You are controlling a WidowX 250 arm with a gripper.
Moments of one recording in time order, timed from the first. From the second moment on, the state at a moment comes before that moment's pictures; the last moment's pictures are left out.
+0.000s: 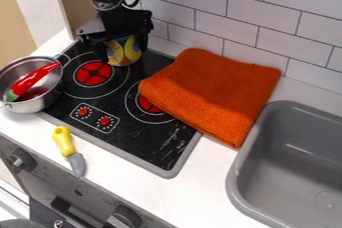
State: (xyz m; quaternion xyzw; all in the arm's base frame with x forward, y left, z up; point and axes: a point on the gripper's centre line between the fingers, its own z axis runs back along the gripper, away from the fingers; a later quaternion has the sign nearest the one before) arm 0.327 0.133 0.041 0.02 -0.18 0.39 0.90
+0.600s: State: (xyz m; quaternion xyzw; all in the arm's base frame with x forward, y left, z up) arm 0.296 0.106 0.054 -0.01 -0.15 0.35 0.92
